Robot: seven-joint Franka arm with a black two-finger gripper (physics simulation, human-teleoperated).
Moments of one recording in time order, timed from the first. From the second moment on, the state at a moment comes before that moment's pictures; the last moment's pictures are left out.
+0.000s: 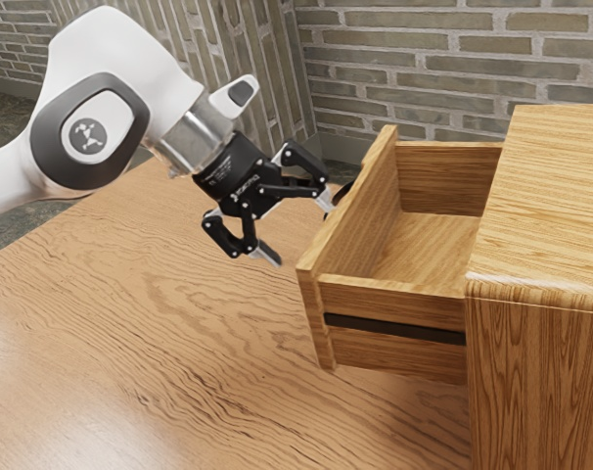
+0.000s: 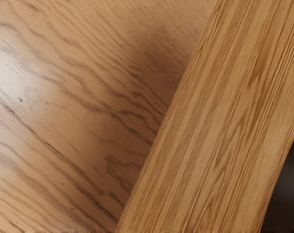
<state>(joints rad) -1.33 -0.37 1.13 -1.78 -0.08 2.01 -0.88</state>
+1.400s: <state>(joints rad) -1.12 -0.45 1.02 -1.86 -0.06 1.99 -0.87</state>
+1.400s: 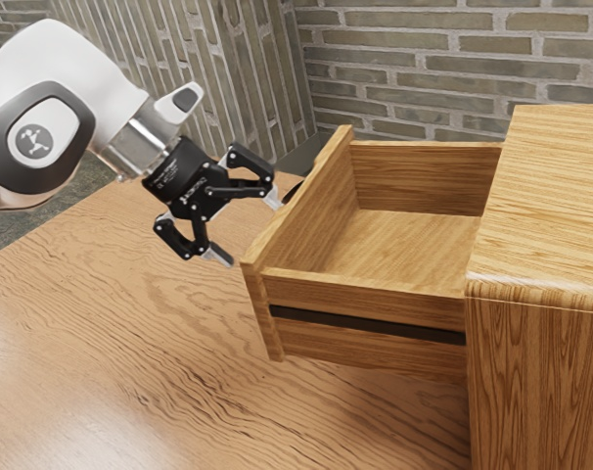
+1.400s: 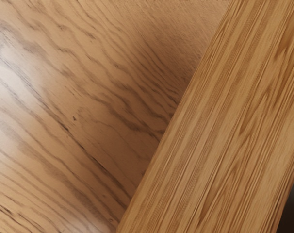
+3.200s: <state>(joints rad) -1.01 -0.50 0.98 -1.89 -0.02 1.95 -0.85</state>
